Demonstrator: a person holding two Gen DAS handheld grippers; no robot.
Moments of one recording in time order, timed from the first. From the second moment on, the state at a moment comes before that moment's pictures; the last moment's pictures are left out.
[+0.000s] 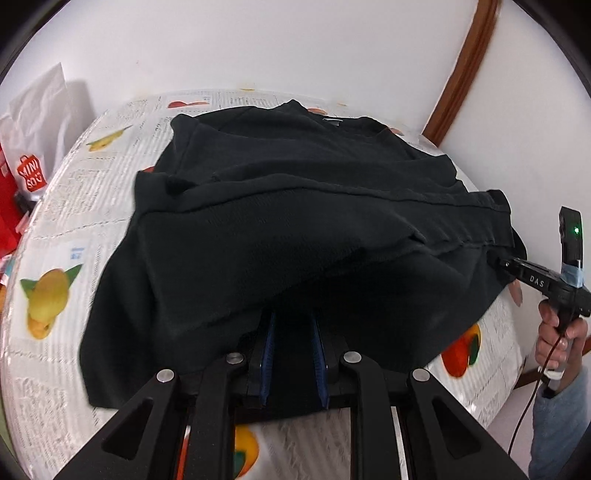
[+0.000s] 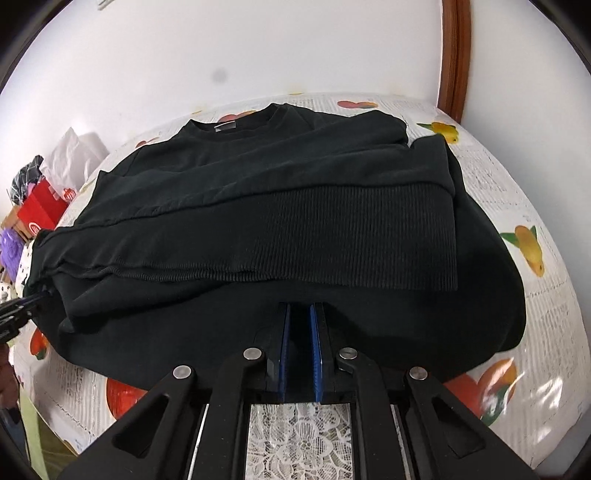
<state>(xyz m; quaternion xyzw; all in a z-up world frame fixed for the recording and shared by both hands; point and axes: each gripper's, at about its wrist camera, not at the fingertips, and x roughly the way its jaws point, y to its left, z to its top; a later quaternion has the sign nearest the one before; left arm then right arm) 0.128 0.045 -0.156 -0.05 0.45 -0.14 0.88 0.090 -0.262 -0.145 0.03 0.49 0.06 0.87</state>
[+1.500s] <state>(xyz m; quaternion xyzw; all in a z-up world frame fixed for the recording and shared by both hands) 0.260 0.099 -0.144 -0.03 0.45 -0.10 0.89 0.254 -0.320 -0.134 0.02 0.44 0.05 0.90</state>
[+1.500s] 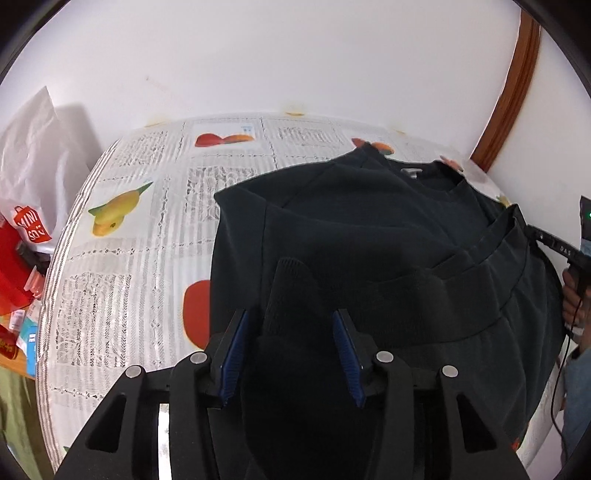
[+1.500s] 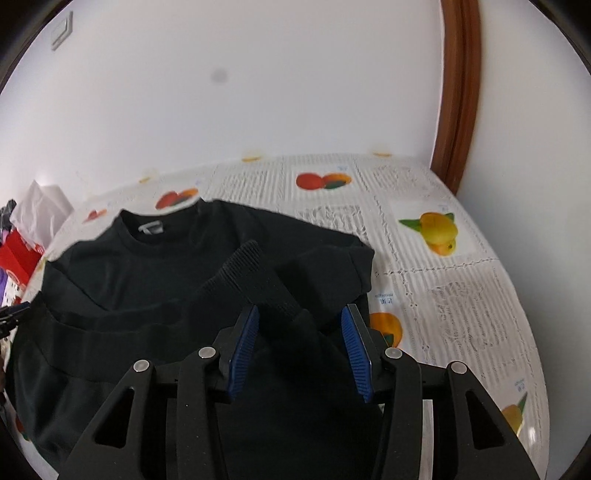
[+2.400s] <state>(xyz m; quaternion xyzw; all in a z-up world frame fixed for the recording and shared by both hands) 0.290 0.091 -0.109 -0.08 0.34 -0.02 0.94 0.267 -0.341 -0.105 0.05 0.37 0.03 0.93</state>
